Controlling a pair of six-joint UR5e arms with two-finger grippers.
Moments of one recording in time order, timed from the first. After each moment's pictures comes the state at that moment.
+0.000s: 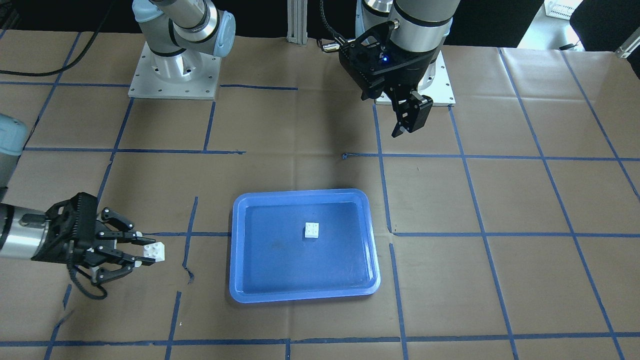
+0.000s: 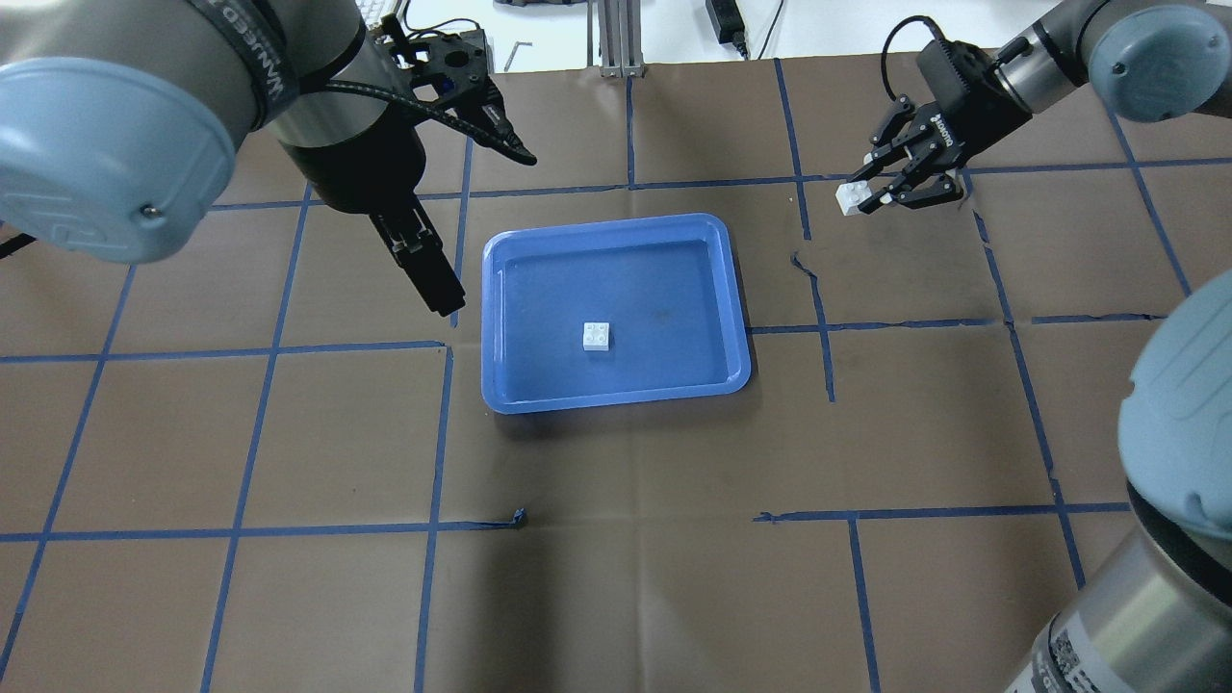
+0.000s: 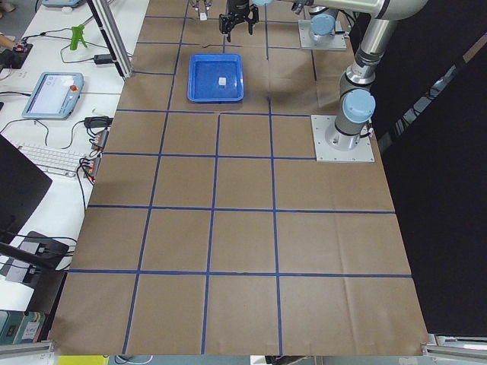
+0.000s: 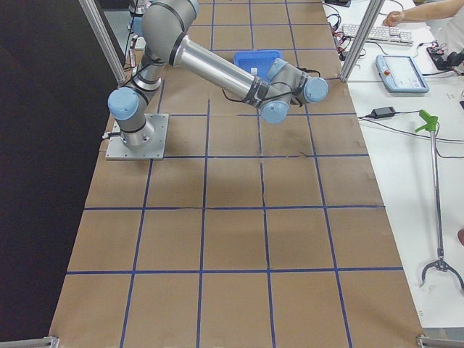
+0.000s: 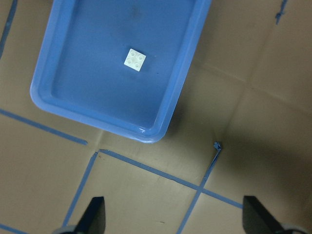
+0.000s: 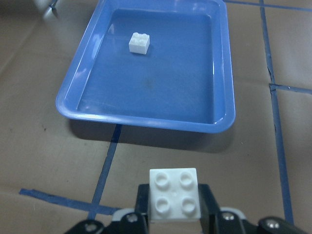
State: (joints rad) left arm -1.73 -1.58 -1.54 -1.61 1.55 0.74; right arm 1.30 -1.07 1.47 -1.62 -0.93 -2.15
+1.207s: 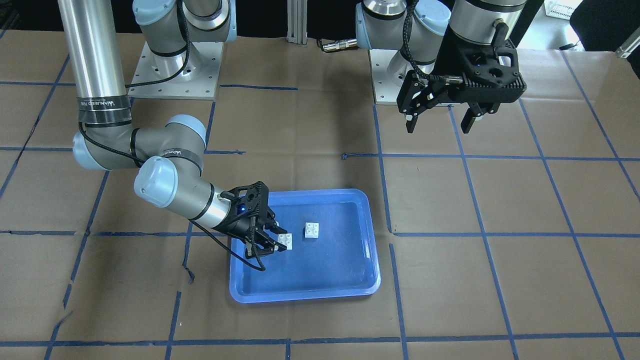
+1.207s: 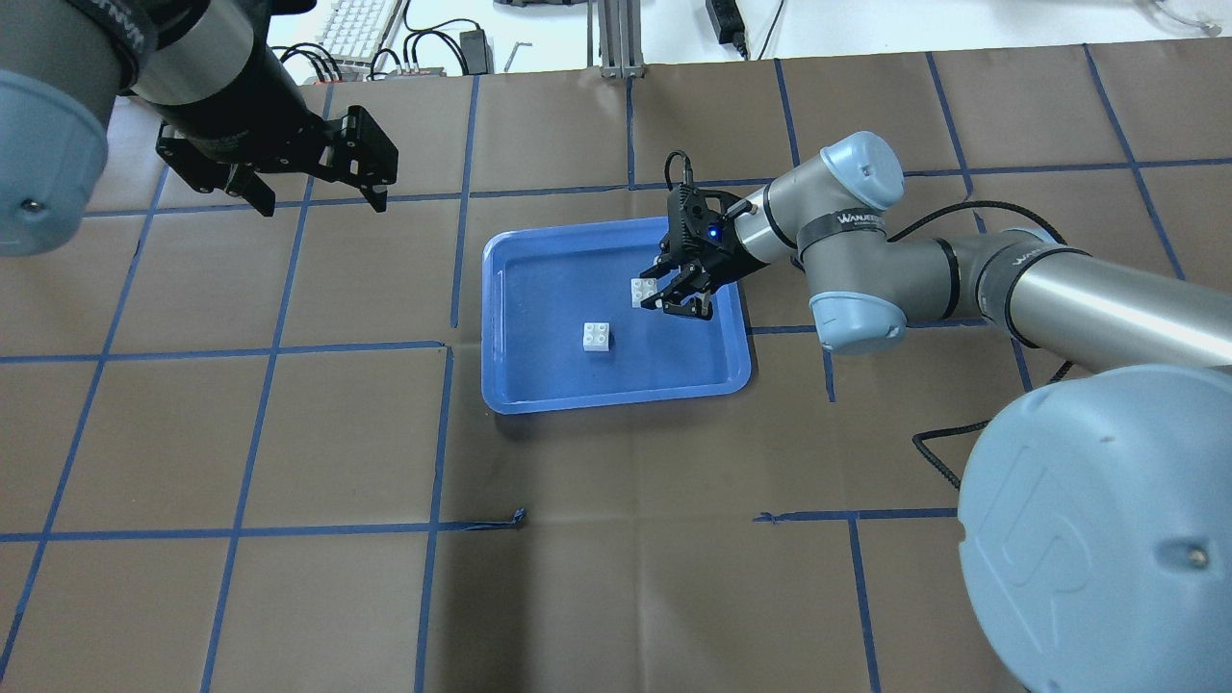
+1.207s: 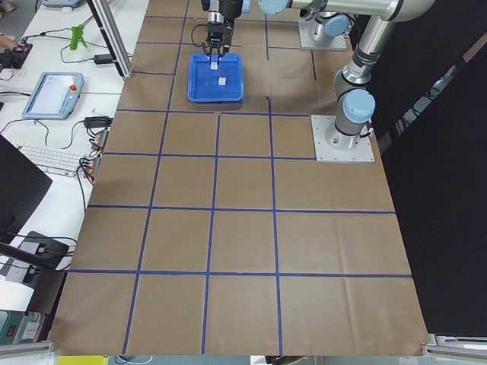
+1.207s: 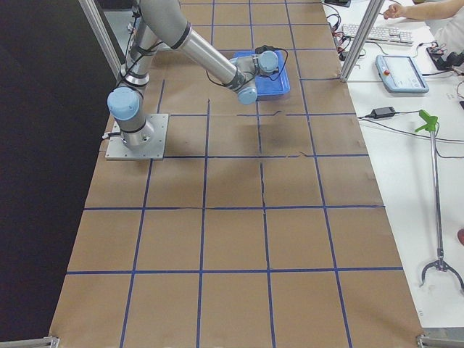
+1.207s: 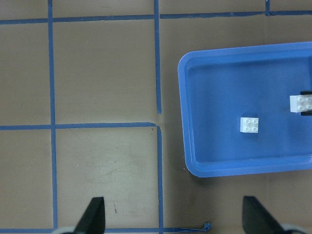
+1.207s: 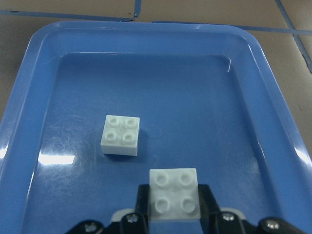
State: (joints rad) left arm -1.59 -1.54 -1.57 -1.47 1.59 -0.02; right arm 1.64 -1.03 1.87 -2.57 -0.87 -1.46
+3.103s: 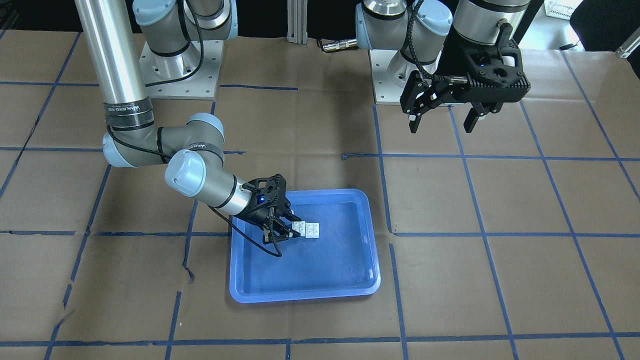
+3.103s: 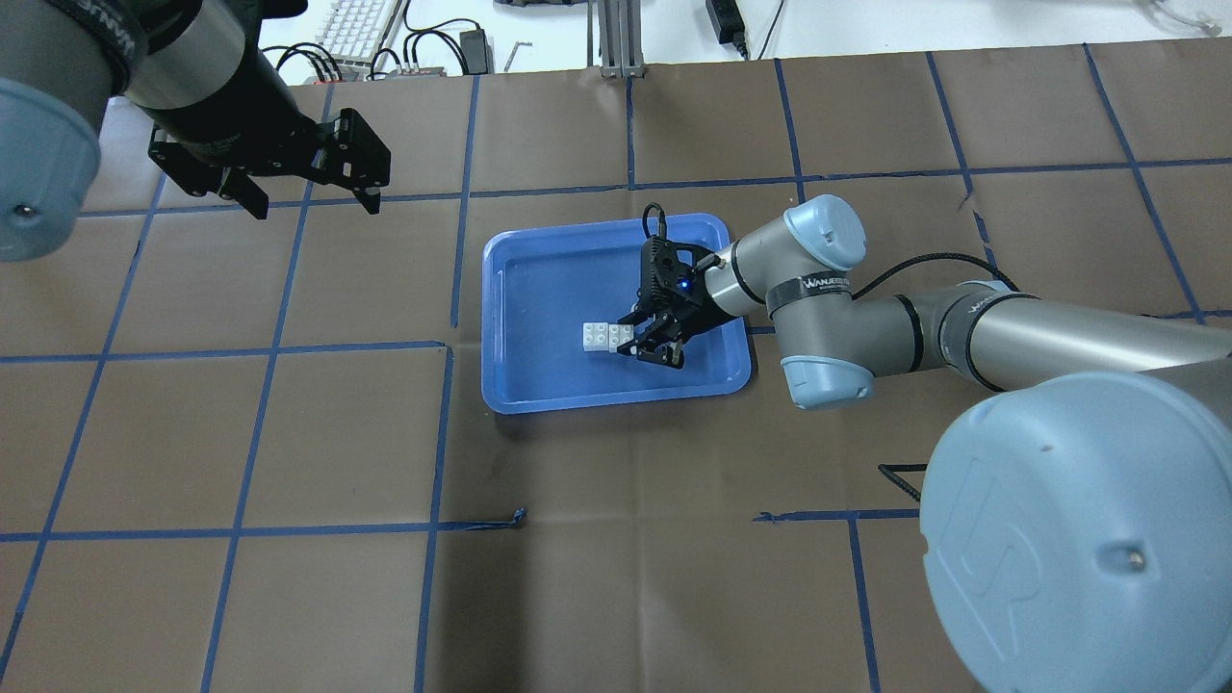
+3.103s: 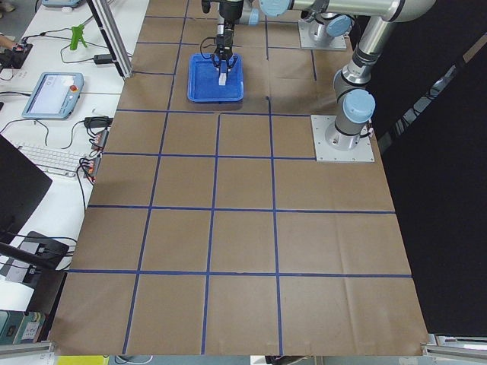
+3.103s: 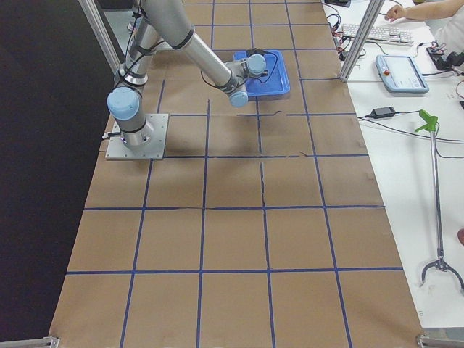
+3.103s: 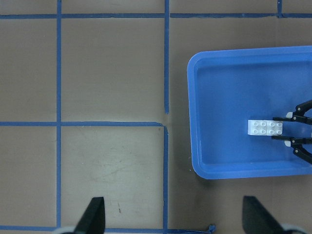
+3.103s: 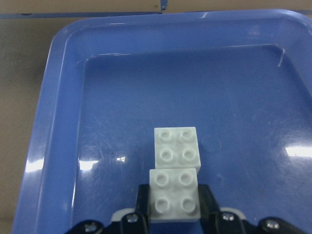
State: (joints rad) left arm -1.58 -1.53 -1.58 -1.47 1.59 -0.02; right arm 1.70 -1.01 1.96 -2.70 -0.87 -1.35
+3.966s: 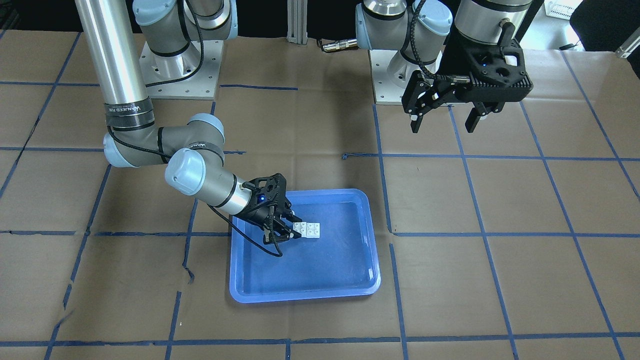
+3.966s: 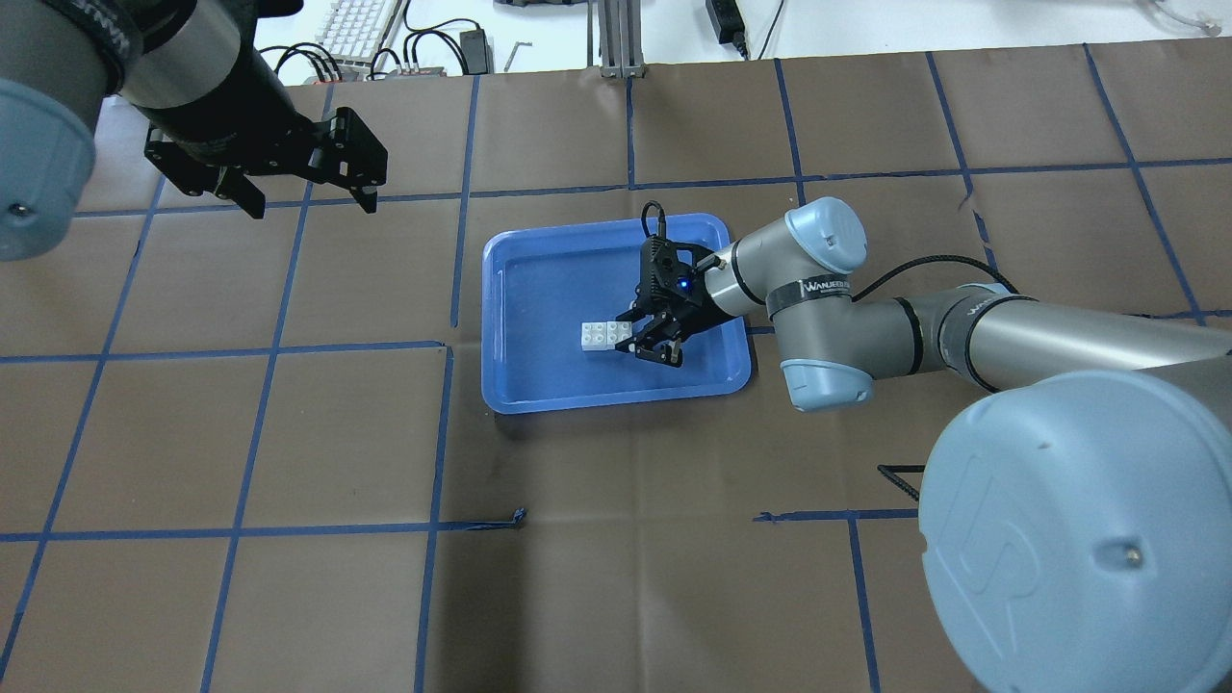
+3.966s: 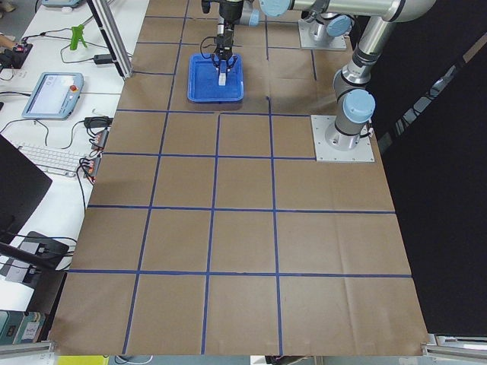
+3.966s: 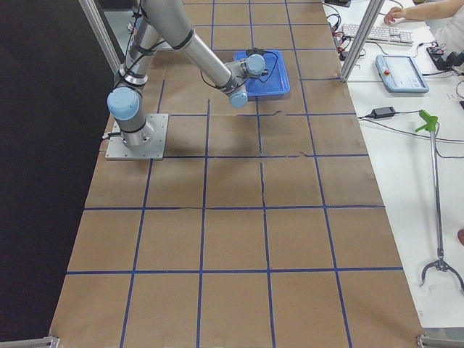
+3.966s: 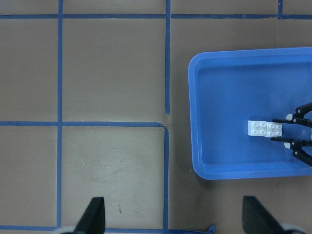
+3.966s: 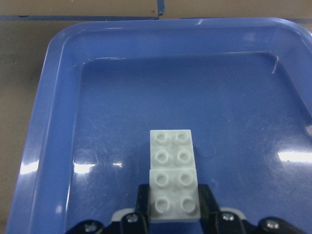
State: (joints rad) left arm -1.58 -1.53 -1.58 -1.47 1.59 -0.02; right arm 1.70 -1.00 1.97 -2.73 -0.86 -1.35
